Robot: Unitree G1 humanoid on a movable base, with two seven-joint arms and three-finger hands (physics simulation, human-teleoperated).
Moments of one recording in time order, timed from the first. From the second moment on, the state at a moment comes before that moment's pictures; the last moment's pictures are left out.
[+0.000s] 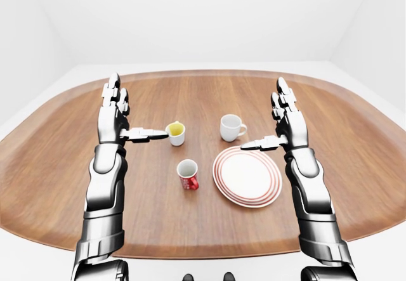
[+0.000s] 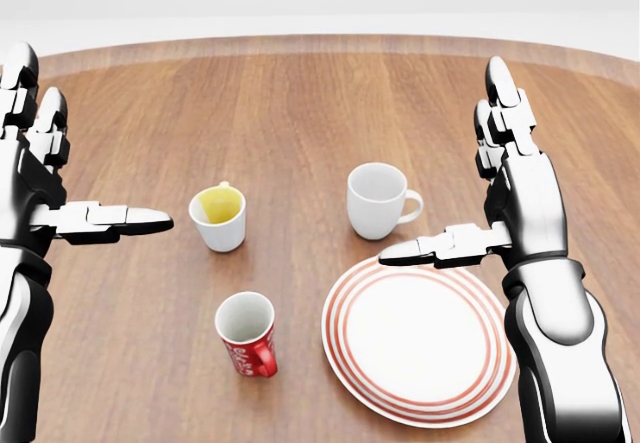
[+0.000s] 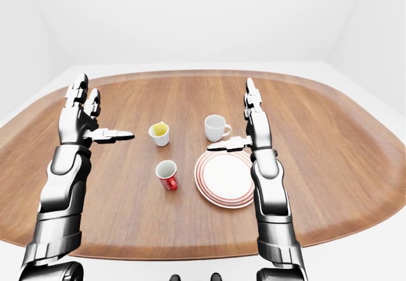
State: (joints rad) left arm -0.42 0.24 0.21 0.03 -0.12 0.09 -0.05; right arm -0.34 -0.14 -0.12 -0.08 -0.02 0.09 0.08
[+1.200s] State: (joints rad) left arm -0.41 0.25 0.22 0.02 -0.14 0.09 -0.05; right arm -0.35 -0.13 -0.06 -0.13 -0.15 0.09 0.17
